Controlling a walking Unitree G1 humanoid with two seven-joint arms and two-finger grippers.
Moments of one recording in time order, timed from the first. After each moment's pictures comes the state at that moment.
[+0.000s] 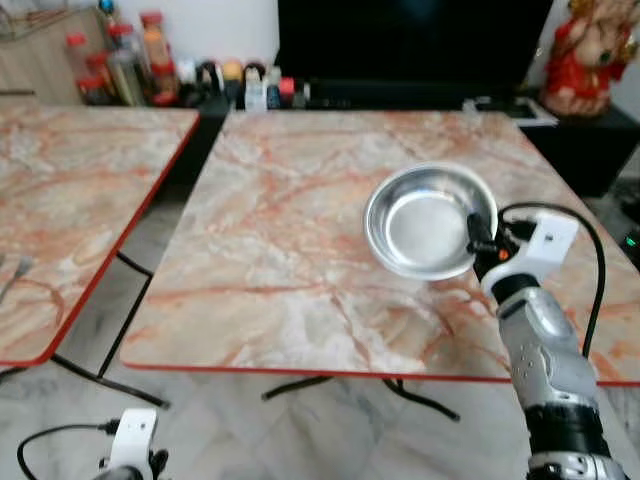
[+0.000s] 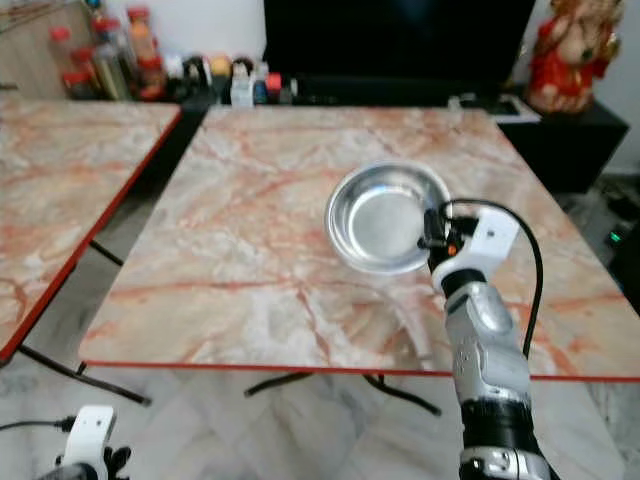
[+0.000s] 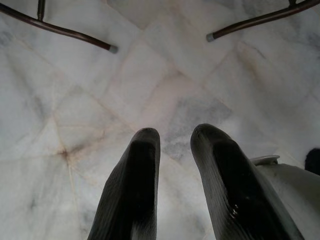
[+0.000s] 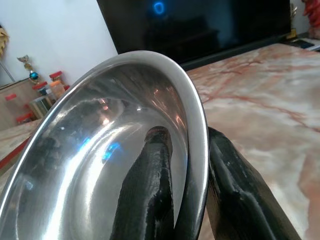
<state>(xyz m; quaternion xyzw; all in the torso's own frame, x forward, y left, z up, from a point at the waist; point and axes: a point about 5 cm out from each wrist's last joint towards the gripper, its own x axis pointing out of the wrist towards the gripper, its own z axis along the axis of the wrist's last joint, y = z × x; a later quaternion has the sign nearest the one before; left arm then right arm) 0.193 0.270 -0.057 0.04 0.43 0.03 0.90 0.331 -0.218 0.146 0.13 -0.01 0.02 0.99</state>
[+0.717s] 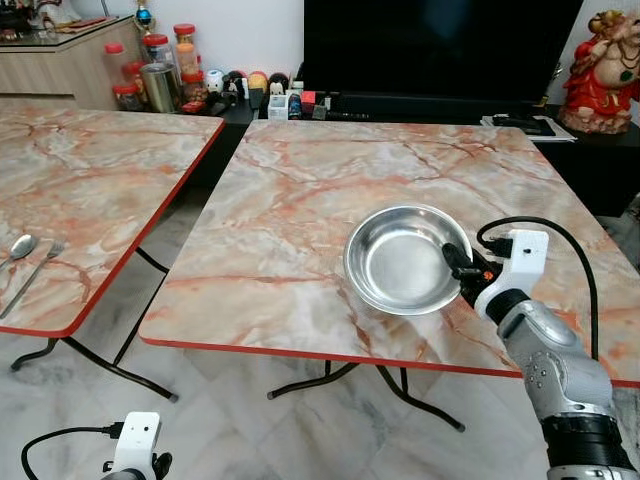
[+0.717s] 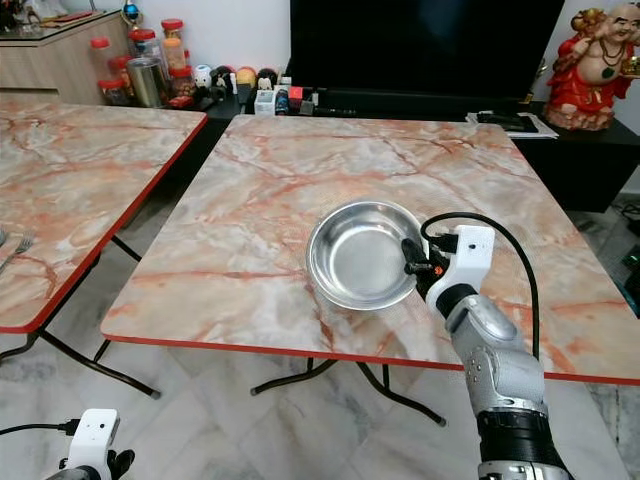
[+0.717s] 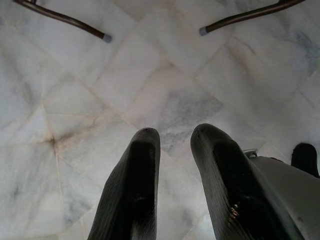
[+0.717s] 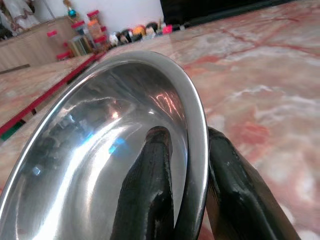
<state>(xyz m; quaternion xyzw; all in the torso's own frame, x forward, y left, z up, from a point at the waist) 0.189 0.265 -0.061 0.04 0.44 0.02 0.90 0.319 -0.214 0.125 0.12 0.11 0.10 0.98</state>
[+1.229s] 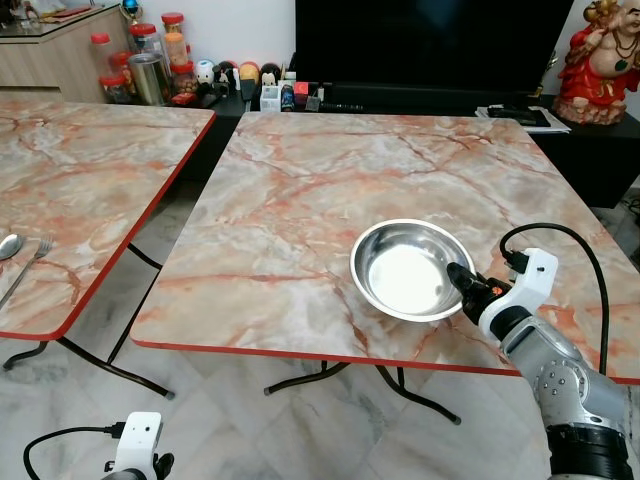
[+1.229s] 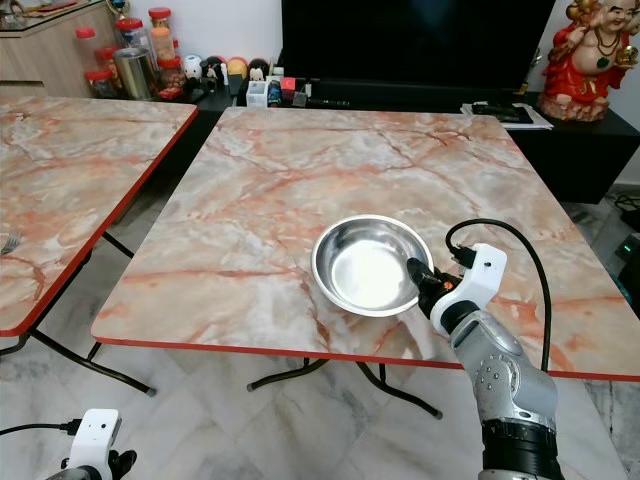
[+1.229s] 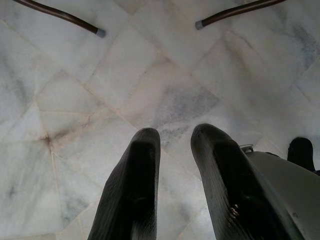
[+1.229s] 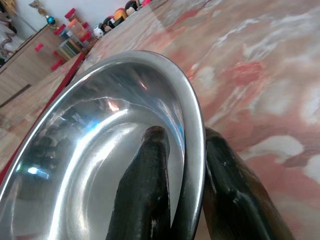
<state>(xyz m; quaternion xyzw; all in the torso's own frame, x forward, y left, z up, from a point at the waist) 0.188 0.265 -0.061 0.04 0.44 0.02 0.90 0.307 -0.215 0.111 0.27 0.15 0.08 0.95</state>
